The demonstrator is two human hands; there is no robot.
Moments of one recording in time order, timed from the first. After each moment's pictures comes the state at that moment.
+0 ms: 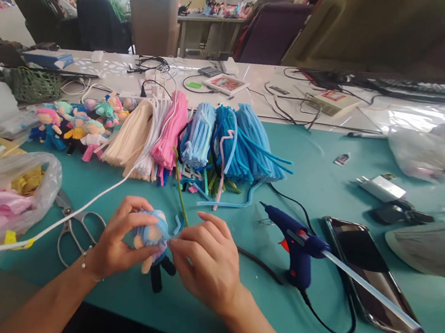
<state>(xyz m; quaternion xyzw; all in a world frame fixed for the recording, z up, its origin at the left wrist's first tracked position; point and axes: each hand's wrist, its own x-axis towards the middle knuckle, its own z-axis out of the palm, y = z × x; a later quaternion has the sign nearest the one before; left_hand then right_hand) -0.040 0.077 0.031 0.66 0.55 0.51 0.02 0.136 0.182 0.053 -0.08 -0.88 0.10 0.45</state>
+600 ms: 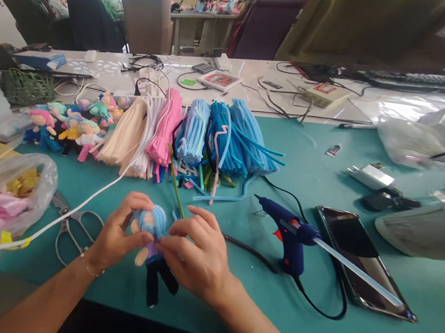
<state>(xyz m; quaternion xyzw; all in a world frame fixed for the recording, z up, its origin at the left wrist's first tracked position) -0.043 0.081 0.018 0.53 0.52 0.62 0.26 0.131 0.177 0.050 -0.08 -0.88 0.11 0.46</state>
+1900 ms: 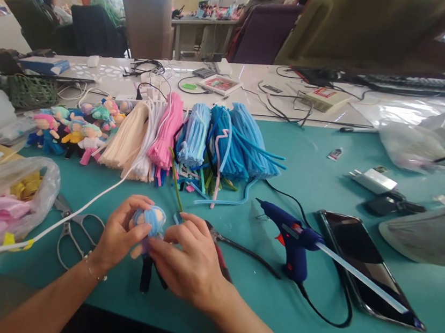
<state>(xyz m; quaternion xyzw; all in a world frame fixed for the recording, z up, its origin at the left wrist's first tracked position) -0.035 0.086 0.015 0.39 0.59 0.64 0.29 0.126 0.169 0.041 -0.08 -0.90 0.12 0.42</state>
